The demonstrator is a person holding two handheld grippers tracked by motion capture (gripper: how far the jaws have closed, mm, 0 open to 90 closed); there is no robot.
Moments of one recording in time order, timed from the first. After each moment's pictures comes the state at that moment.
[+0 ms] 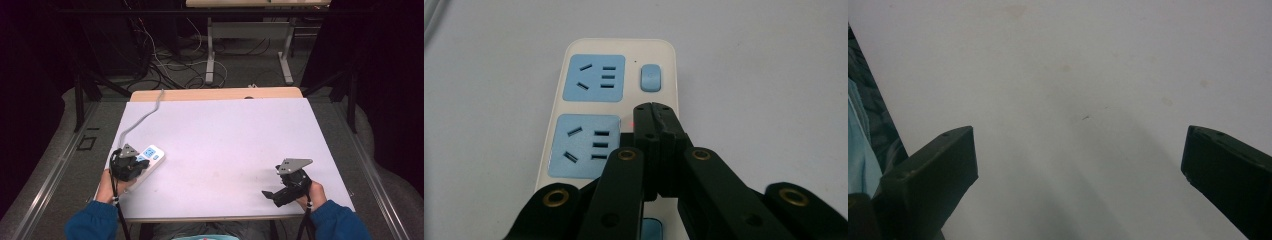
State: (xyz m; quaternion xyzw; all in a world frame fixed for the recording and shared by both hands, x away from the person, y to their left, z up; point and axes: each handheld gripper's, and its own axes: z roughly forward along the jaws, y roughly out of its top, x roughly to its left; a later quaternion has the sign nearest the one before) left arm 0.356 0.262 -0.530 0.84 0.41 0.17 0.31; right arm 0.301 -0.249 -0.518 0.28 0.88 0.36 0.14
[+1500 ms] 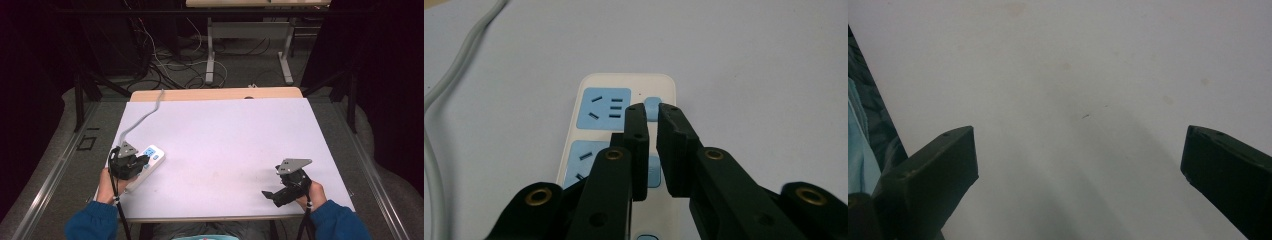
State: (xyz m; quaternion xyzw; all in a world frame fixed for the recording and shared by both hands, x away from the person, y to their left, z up) left arm 0.350 0.258 -0.516 0.82 0.41 0.21 0.34; right arm 0.301 -0.249 -0.518 0.28 0.88 0.36 0.14
